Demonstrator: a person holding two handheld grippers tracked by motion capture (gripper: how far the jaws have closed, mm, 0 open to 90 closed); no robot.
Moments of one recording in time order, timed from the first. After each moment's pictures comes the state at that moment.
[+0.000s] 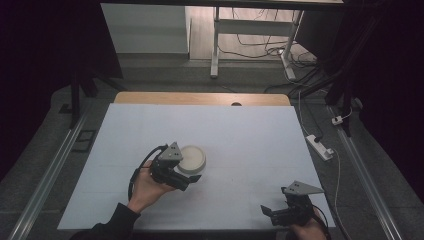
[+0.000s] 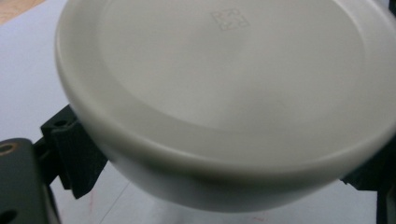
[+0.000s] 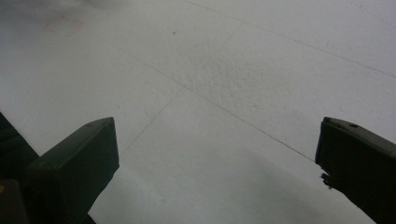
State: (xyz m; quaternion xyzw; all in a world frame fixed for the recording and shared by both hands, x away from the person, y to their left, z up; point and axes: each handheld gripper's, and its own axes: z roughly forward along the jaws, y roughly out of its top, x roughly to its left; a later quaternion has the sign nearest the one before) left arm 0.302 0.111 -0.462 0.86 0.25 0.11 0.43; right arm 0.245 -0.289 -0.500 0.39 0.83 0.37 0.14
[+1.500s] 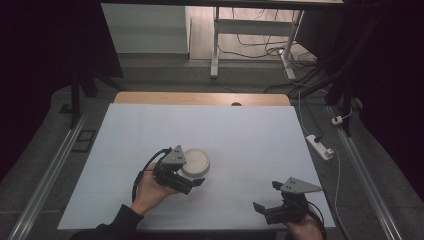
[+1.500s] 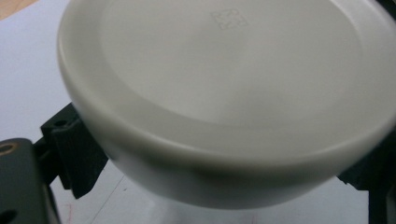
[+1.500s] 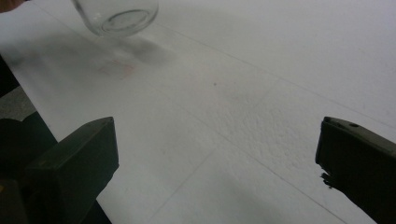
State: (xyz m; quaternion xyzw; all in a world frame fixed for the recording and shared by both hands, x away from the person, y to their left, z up) left arm 0.298 0.104 -0.467 0.86 0.24 0.11 0.44; right arm 0.245 -0.268 -0.481 0.34 0.82 0.44 0.13
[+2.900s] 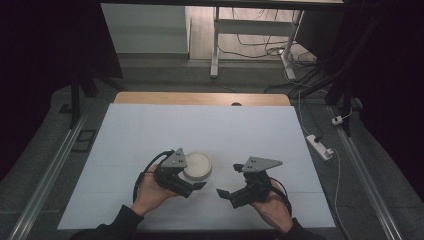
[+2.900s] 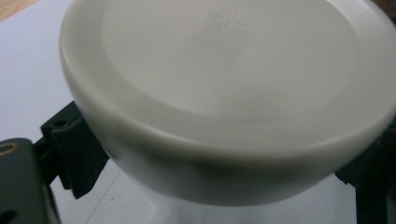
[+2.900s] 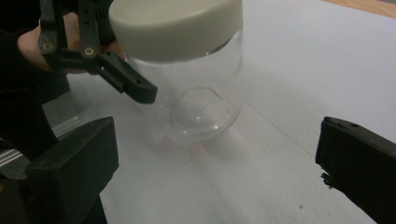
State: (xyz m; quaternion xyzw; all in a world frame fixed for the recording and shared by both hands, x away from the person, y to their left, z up) left arm 0.294 0.102 -0.469 0.86 0.21 0.10 0.45; right arm 0.281 -0.172 -0.449 0.25 0.84 0.48 0.07
